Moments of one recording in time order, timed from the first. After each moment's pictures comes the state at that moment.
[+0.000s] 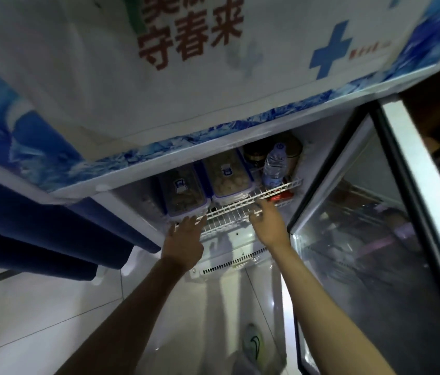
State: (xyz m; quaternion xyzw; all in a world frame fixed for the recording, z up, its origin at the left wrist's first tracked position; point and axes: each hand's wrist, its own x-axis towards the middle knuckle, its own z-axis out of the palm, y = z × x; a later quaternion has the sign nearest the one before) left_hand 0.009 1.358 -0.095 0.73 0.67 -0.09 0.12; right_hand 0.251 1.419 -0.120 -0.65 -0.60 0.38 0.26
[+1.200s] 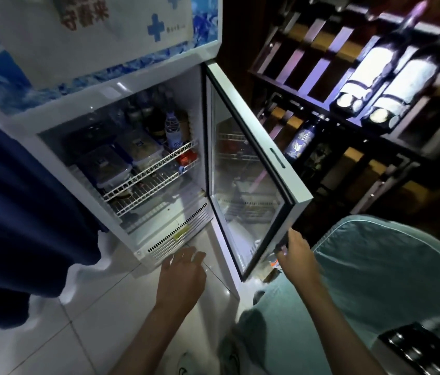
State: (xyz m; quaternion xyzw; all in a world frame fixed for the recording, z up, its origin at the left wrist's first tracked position) left_hand 0.124 1.009 -0.036 0.85 0.52 0.06 0.08; right_hand 0.420 0.958 -0.063 -0.85 -0.46 0.18 0.20
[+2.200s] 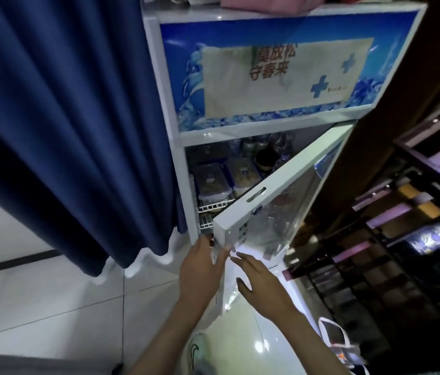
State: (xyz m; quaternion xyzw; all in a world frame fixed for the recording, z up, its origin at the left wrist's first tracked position) left_hand 0.029 1.089 0.019 0.56 0.73 0.33 0.20; right_hand 0.208 1.105 -0.033 -0.47 -0.83 0.24 0.16
